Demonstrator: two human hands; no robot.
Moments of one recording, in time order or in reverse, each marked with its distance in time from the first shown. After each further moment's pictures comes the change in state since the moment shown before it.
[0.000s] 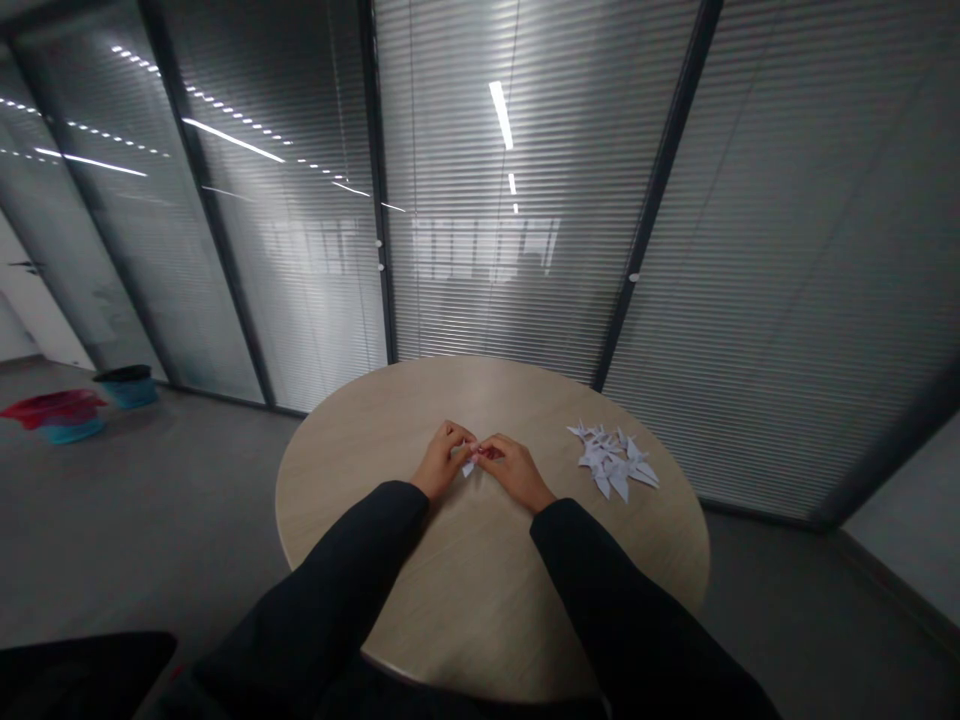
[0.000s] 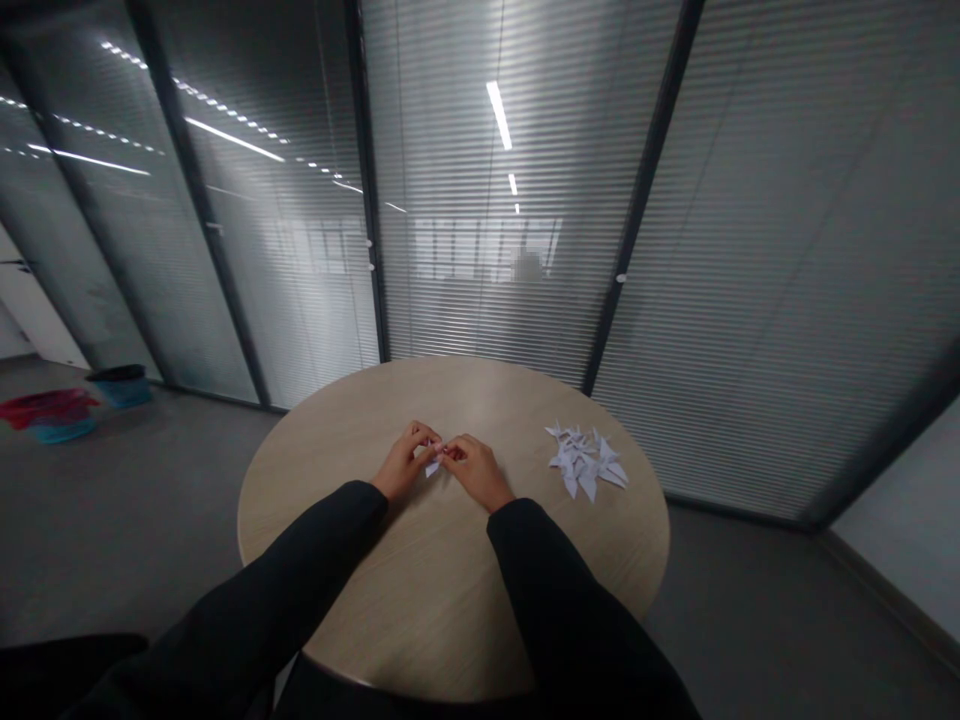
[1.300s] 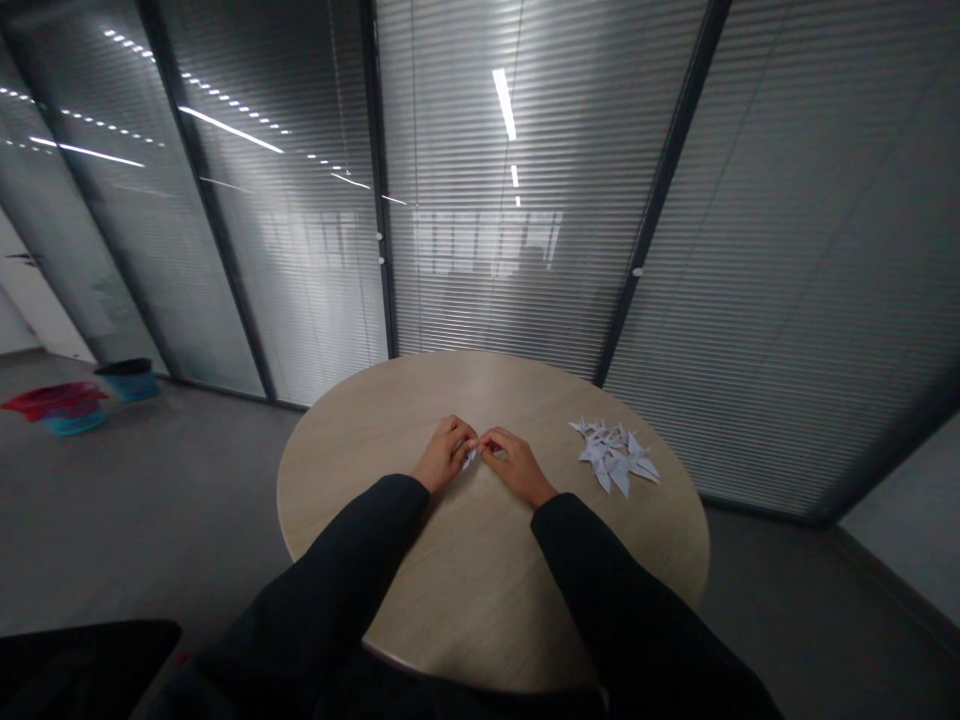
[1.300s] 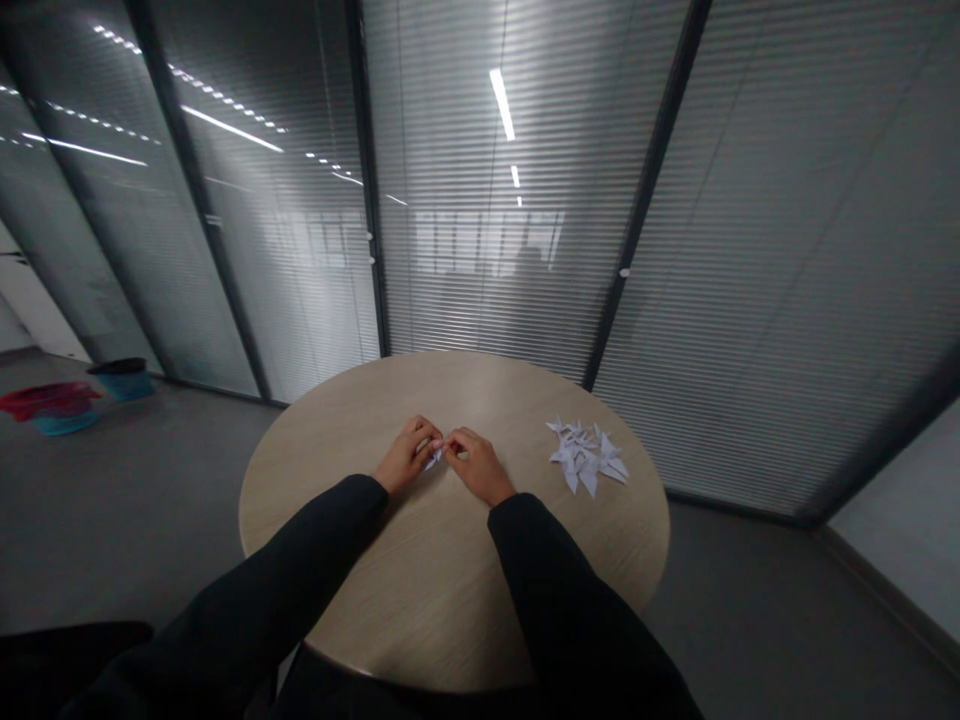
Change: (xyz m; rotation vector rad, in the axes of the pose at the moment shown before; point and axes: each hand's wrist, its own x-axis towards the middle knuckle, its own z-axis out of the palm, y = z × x) left_hand 0.000 -0.001 -0.003 0.166 -0.067 0.160; right_hand -0.001 -0.006 -0.001 0.014 -0.016 -0.105
